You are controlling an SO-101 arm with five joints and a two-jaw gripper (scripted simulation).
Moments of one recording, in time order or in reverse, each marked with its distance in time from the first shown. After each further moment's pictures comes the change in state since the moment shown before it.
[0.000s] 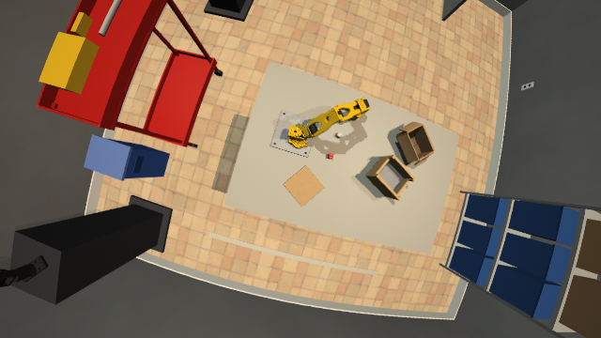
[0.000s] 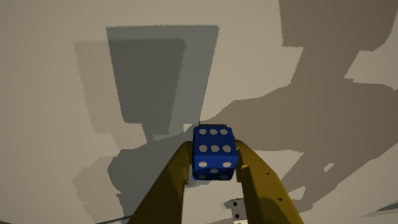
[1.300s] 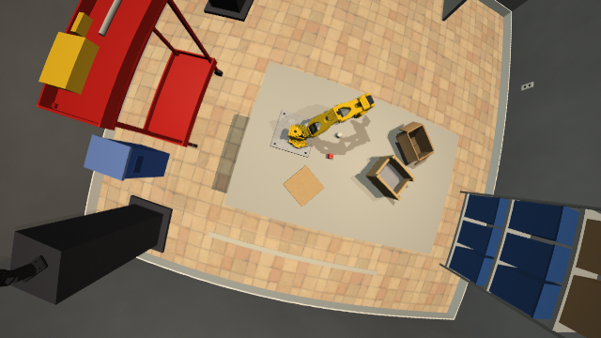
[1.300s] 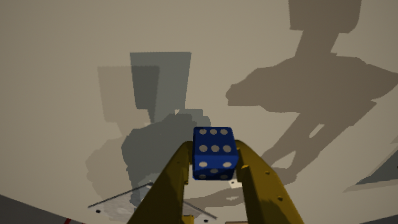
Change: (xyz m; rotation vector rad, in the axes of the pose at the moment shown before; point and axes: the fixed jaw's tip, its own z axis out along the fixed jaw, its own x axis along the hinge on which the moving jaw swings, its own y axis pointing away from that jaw) arm 0.002 0.000 -0.040 0.002 -0.009 0.004
